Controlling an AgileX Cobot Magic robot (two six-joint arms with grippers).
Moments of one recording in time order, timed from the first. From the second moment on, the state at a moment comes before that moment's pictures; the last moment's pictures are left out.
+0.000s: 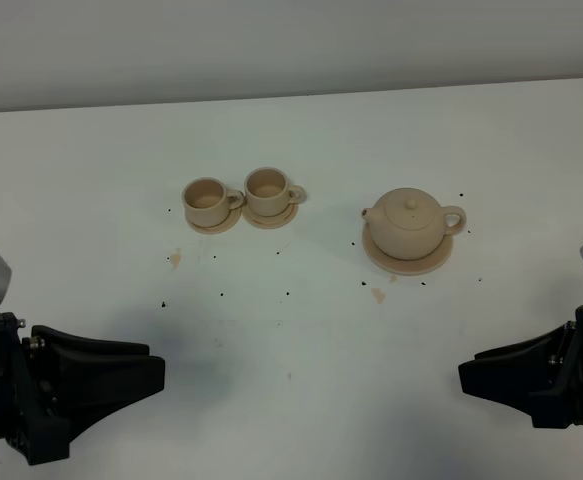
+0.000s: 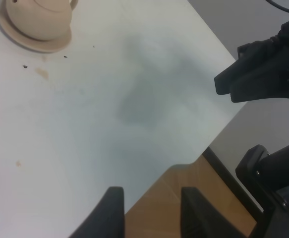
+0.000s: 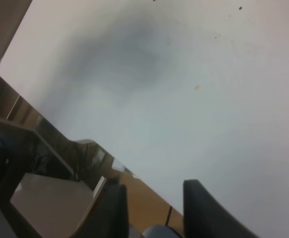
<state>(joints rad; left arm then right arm) 0.02 0.87 -0.48 -1.14 0.99 0.98 0.22 1.07 -0.42 1.21 0.87 -1.08</state>
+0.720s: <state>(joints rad) 0.02 0.87 -0.48 -1.14 0.99 0.99 0.22 1.07 -0.42 1.21 0.87 -1.08</state>
